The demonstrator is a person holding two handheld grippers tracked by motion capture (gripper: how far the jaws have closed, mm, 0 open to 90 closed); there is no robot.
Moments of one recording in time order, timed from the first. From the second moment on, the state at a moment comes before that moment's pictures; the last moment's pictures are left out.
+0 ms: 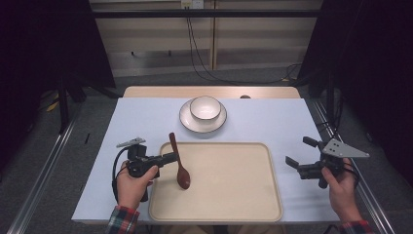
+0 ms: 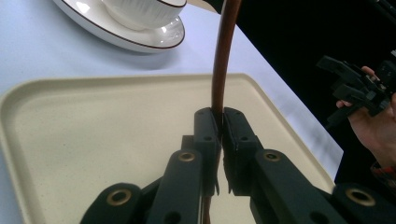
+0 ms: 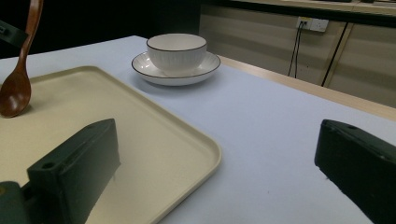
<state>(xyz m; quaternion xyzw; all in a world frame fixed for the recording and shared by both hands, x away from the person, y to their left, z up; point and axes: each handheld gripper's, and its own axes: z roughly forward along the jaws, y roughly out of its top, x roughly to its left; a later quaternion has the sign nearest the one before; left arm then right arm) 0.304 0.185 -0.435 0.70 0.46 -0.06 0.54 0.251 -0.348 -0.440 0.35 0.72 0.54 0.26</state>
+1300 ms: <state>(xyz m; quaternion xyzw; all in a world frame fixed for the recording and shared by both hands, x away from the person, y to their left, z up) 0.348 0.107 -0.468 0.77 0.48 0.08 0.41 0.254 -0.346 -0.441 0.35 0.72 0.54 0.27</state>
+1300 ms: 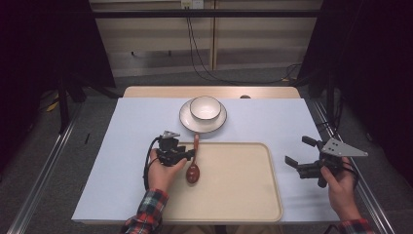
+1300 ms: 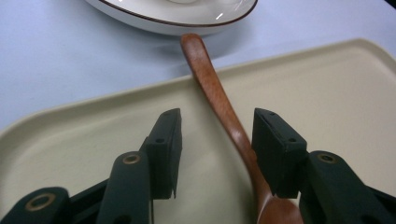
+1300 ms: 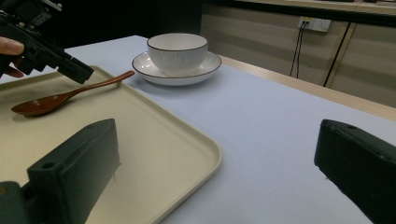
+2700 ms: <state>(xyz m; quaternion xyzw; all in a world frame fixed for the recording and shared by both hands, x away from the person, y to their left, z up) 0.305 0.124 -0.468 0.75 0.56 0.03 0.36 0.253 -0.346 -0.439 0.34 0.72 0.55 0.26</state>
